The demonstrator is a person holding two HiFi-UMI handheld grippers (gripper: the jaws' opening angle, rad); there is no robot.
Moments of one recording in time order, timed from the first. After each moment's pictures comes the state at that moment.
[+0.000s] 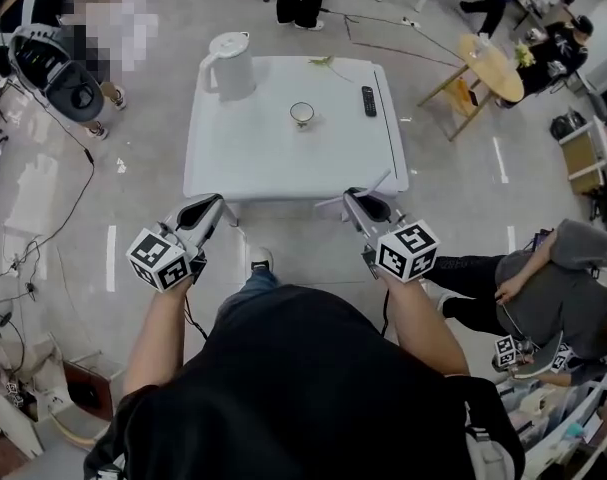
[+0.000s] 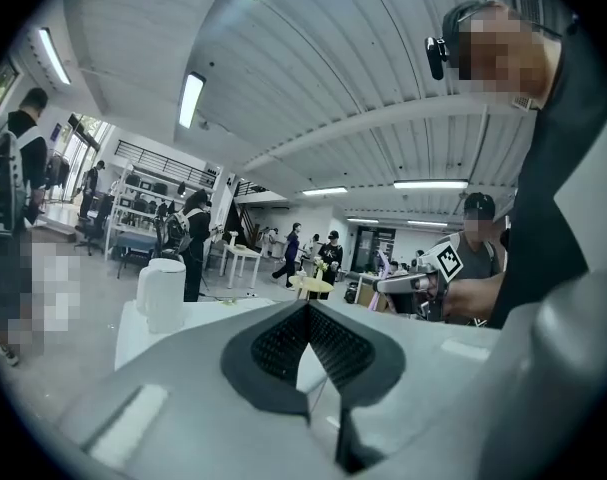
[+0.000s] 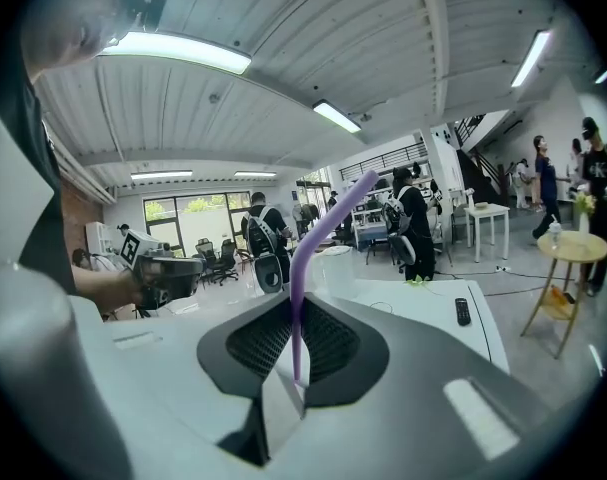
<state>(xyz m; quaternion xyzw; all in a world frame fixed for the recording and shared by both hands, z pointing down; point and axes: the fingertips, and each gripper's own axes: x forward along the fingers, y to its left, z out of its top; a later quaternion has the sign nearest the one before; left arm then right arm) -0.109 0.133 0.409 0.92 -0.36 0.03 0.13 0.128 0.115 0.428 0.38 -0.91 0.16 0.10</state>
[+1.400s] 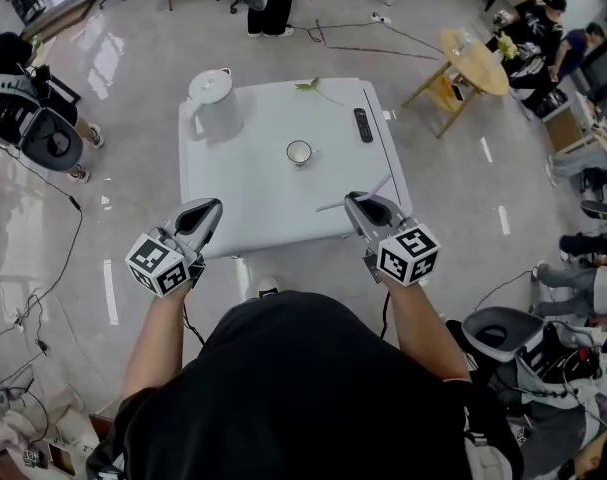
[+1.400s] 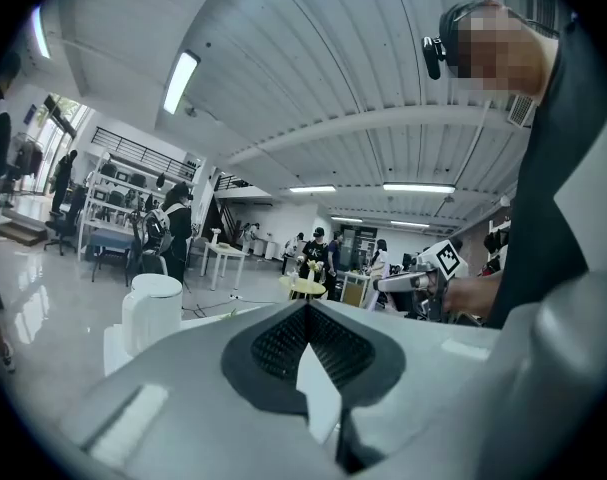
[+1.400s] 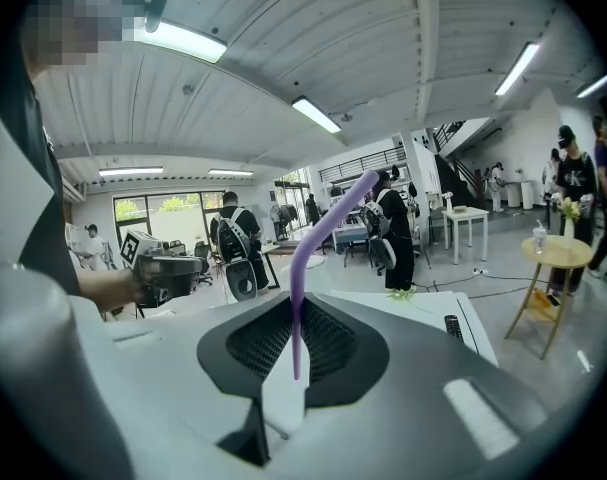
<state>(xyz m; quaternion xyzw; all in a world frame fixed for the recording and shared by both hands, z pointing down) -0.141 -0.016 0.407 0.95 -0.29 0.03 0.13 0.101 -0.002 0.421 0.44 -0.88 0.16 0.10</state>
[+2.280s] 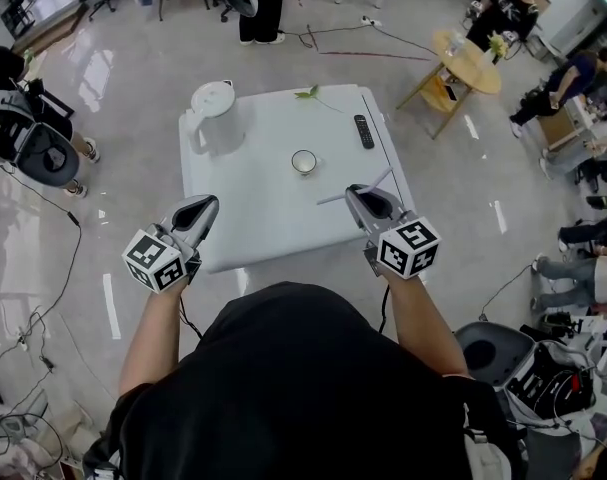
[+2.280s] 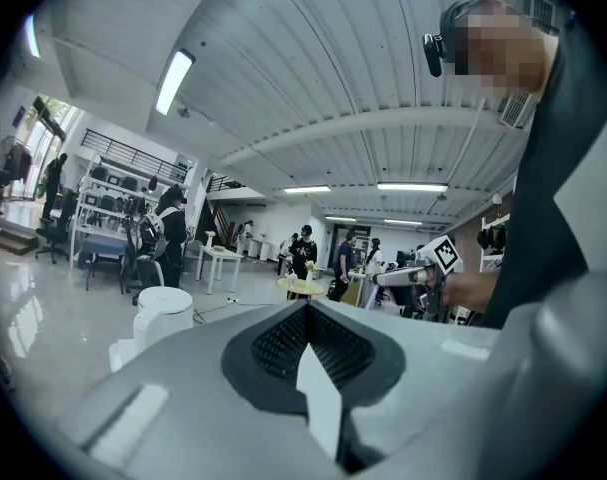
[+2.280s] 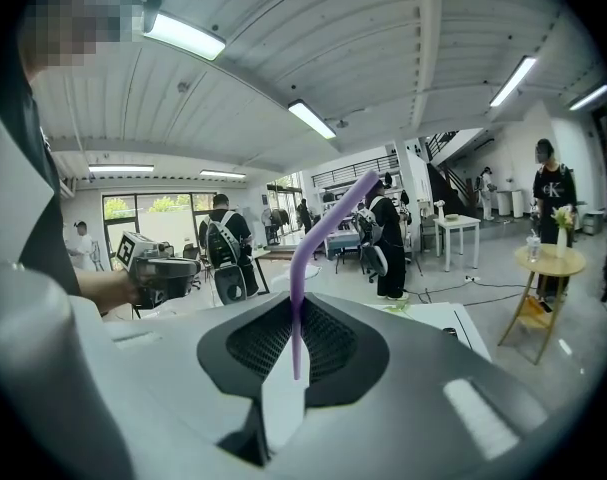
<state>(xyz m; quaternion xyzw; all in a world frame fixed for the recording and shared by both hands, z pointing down) -0.169 -0.058 0.402 0.95 -0.27 0.04 0.11 0.083 -0.039 0.409 0.47 -0.87 0.15 0.09</state>
